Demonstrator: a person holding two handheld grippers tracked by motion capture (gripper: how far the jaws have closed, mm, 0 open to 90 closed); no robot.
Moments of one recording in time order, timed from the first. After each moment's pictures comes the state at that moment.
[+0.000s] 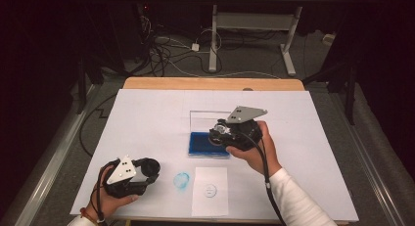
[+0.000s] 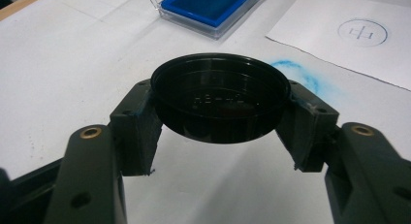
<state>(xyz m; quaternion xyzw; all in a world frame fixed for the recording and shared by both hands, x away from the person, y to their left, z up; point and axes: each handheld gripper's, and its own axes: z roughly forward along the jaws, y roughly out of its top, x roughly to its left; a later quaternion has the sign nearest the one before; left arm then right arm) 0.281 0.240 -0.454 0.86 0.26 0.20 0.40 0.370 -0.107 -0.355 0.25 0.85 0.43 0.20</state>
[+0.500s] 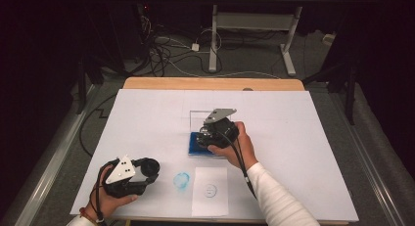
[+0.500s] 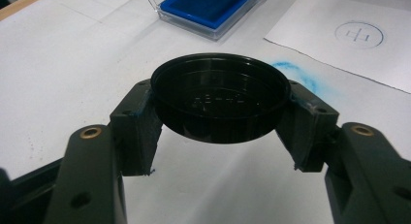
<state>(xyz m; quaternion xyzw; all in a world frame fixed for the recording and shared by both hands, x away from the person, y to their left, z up) 0.281 0.242 -0.453 0.86 0.25 0.19 0.41 0.404 -0.064 -0.400 0.26 0.87 0.38 0.18</state>
